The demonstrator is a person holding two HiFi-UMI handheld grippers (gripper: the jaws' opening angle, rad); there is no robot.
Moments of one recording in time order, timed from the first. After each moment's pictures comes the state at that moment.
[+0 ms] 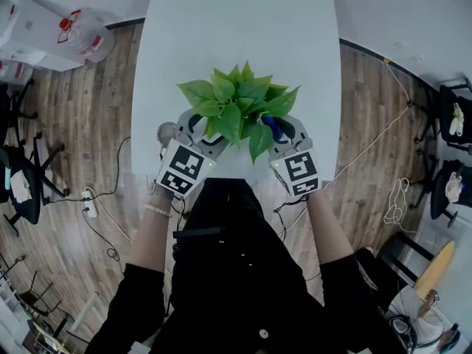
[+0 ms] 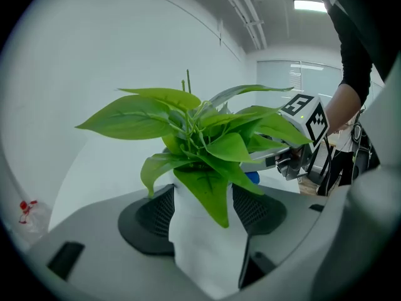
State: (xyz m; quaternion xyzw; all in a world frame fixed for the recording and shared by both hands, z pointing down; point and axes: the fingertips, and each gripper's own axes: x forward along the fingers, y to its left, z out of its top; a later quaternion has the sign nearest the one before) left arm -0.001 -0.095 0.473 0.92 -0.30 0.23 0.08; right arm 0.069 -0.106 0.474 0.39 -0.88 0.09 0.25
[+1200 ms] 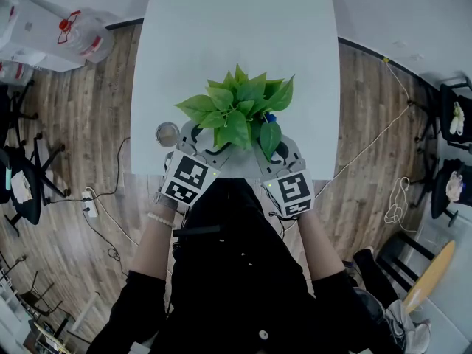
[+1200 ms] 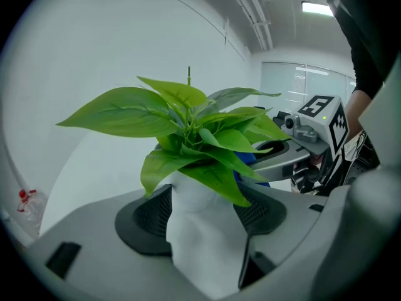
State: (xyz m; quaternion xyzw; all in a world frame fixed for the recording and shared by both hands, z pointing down) left arm 0.003 -0.078 0.476 0.92 -0.30 0.23 0.11; right arm 0.056 -0.065 0.476 0.41 -0.87 0.13 0.23
